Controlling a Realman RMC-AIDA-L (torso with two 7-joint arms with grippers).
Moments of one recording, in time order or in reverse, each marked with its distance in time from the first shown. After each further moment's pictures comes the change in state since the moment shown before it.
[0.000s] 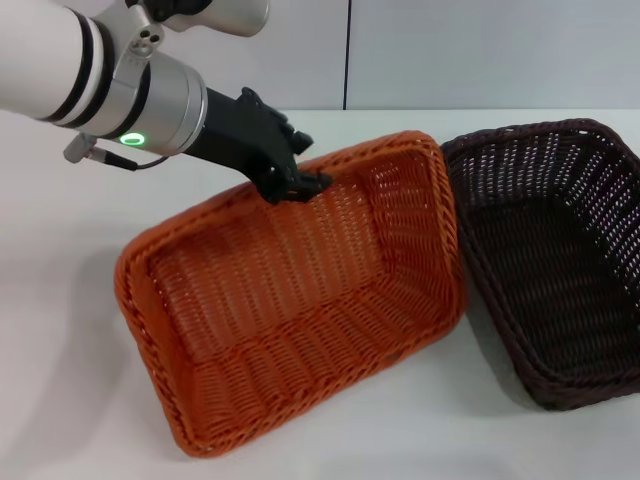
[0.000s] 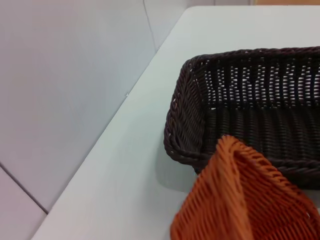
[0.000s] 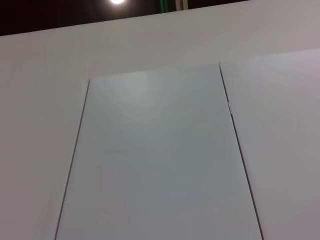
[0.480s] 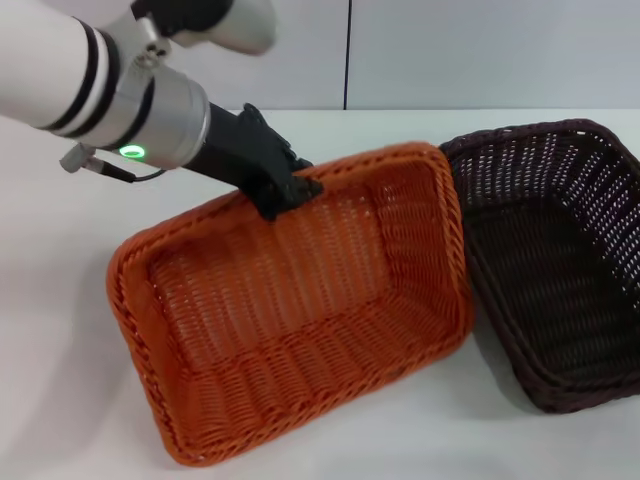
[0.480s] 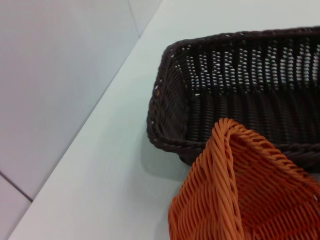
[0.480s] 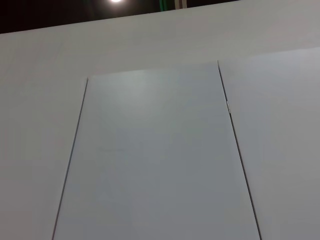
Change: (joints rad) left arm 0.004 -0.002 0.023 -0.028 0.023 -0.050 -0.018; right arm 0.001 0.000 0.005 0.001 0.000 0.005 0.000
